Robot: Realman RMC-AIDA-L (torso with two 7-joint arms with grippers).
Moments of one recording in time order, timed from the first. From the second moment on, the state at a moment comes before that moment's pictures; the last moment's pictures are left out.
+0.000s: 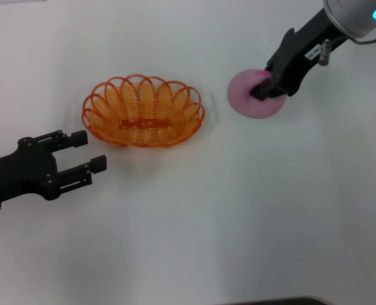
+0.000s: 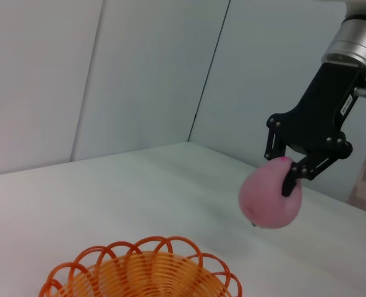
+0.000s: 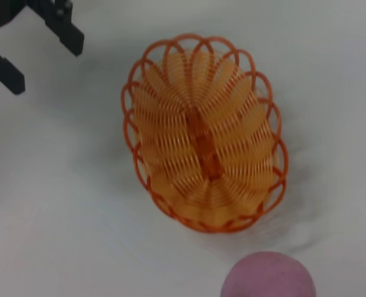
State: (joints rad) left arm -0.38 -2.15 0.45 0.67 2.15 1.69 -1.21; right arm 0.84 2.09 -1.06 -1.16 -2.63 -1.71 2.09
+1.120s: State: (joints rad) left arm -0.38 -2.15 0.45 0.67 2.15 1.68 -1.21; right arm 0.75 2.10 -1.10 -0.46 -1.72 -1.21 1.21
